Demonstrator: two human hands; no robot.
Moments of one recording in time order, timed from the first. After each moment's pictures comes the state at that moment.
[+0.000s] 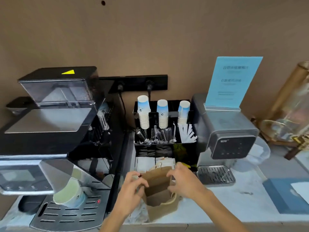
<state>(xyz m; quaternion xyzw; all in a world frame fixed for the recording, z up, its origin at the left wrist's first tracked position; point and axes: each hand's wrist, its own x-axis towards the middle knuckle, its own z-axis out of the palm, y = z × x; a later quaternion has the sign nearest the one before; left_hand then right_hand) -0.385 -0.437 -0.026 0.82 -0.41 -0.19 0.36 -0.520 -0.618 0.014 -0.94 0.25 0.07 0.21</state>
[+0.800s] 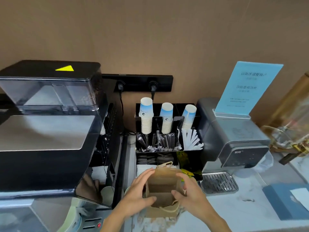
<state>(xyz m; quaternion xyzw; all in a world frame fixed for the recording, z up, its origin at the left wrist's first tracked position) -0.315 -0.464 -0.042 0.72 -0.45 -0.38 0.37 -0.499 -0.605 -0.010 -0.82 0.39 -0.02 0.41</state>
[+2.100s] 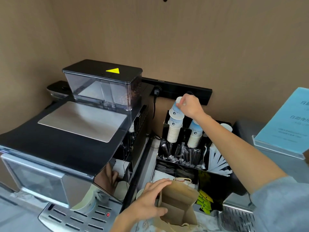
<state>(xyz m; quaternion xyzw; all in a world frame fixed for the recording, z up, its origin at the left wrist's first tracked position) -0.328 -0.470 -0.031 0.74 -0.39 -0.38 0.38 -0.226 -0.763 0.146 -0.91 0.25 -0.17 0.26</state>
